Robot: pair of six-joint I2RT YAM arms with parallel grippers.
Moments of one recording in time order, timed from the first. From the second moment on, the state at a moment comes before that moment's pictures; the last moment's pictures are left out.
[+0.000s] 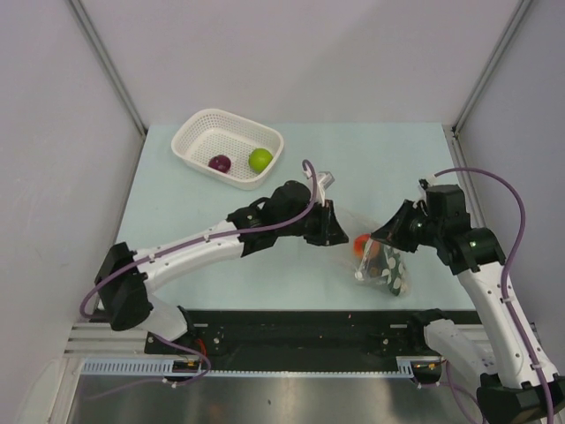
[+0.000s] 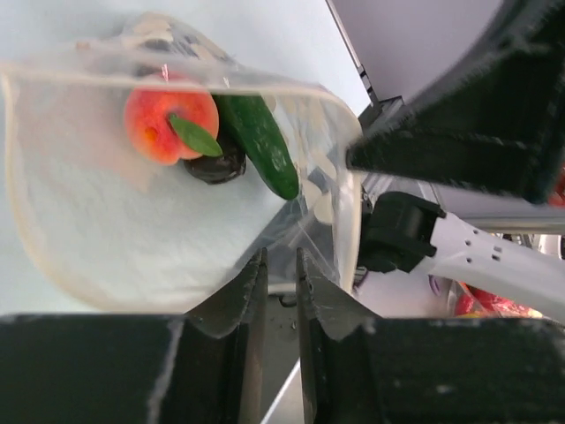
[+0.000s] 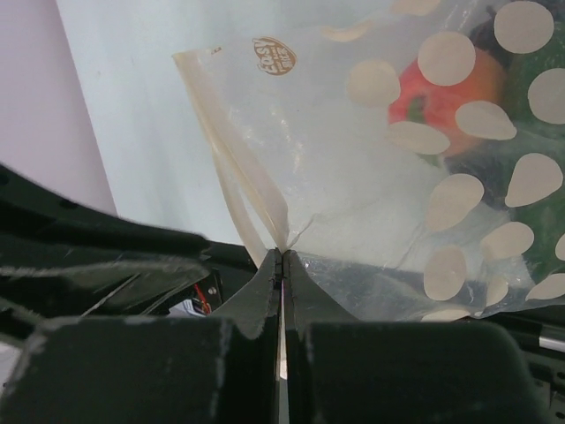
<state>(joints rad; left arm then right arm) -0.99 1.44 1.17 -0.20 0.22 -0.75 0.24 0.87 1.03 -0.93 -0.31 0.75</state>
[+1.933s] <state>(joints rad) -1.02 2.03 1.43 -0.15 0.08 -1.02 0.18 0.82 1.07 -1.08 -0.33 0.64</state>
